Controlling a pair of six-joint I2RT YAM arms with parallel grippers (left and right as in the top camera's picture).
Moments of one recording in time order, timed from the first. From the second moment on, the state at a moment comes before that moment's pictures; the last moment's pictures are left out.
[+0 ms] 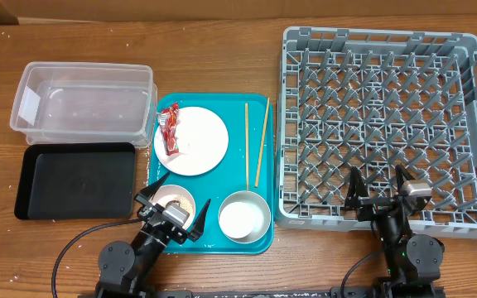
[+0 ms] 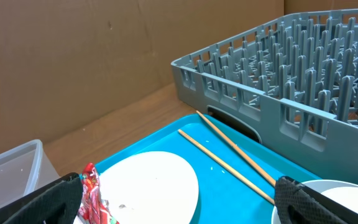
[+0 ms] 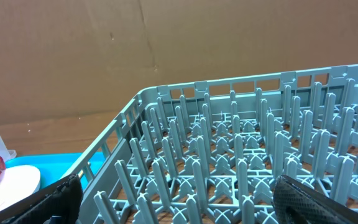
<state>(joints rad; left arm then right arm) -0.18 0.02 0.03 -0.09 0.36 0.27 0.05 0.01 0.02 -0.03 -0.07 0.17</state>
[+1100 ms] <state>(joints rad) -0.18 0.01 0.03 -0.09 0.36 0.27 0.05 0.01 0.02 -0.03 -0.06 0.17</state>
